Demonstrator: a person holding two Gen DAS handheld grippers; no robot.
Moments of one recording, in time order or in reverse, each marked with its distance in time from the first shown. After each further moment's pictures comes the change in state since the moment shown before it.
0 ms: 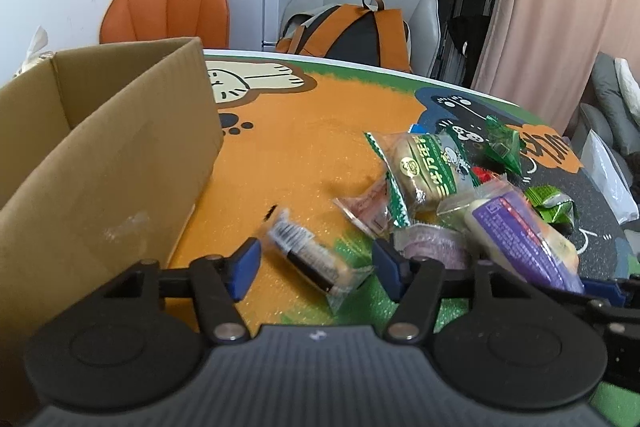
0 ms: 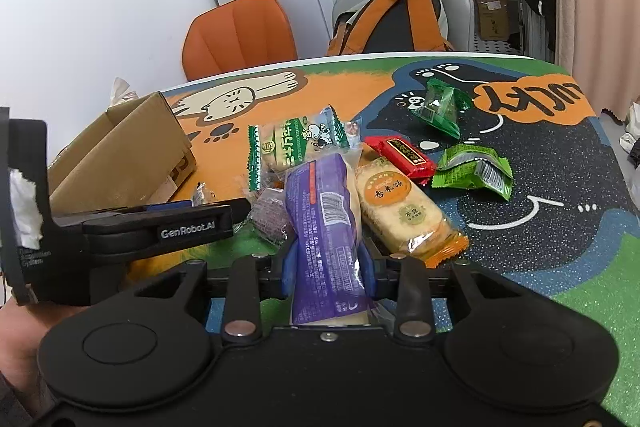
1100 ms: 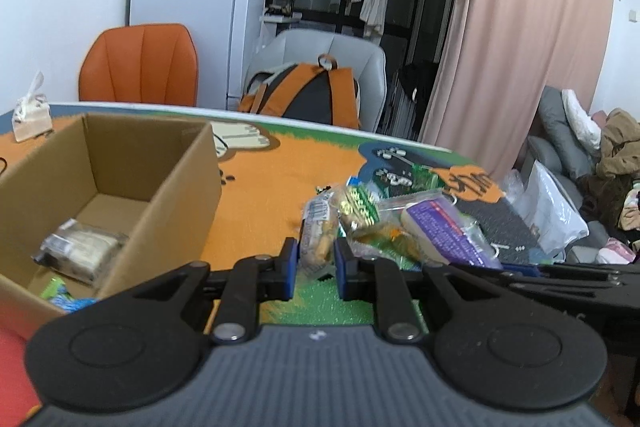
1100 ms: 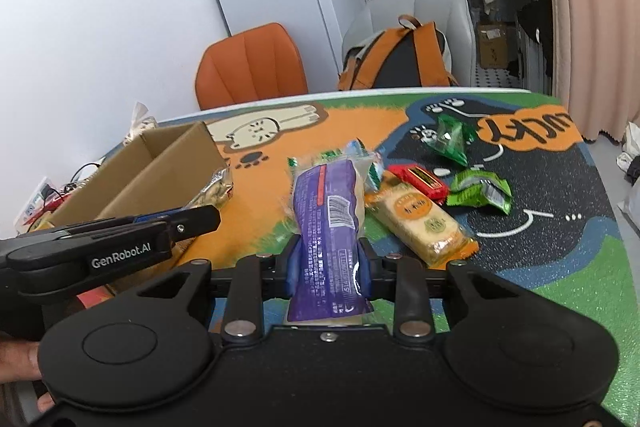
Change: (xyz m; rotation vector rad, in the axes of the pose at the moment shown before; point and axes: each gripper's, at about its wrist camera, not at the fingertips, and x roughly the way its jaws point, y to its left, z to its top) left arm -0.101 0.008 -0.004 0.023 -0.155 -0.142; right arm -0.044 0.027 -0.004 -0.012 -0.105 0.006
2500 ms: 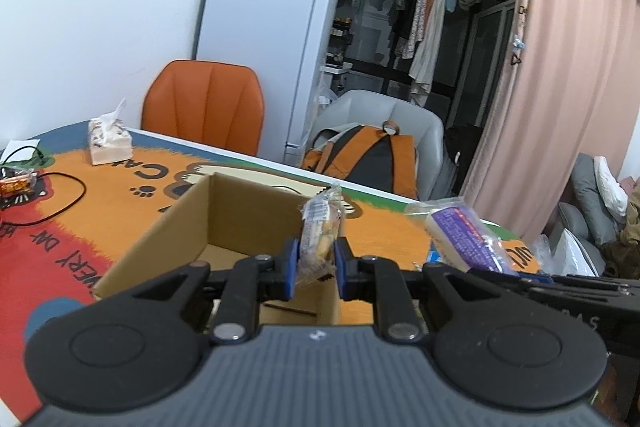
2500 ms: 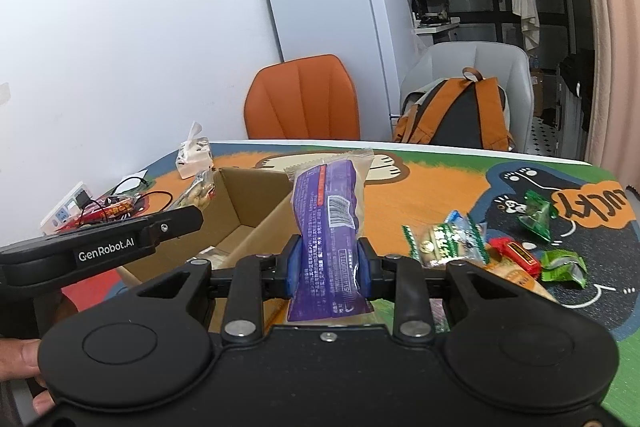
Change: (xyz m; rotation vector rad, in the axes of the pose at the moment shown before) left arm -0.058 0.095 0.029 -0.121 -0.137 0.101; right arm 0.003 0.098 0.036 -0.106 -0.084 0.060
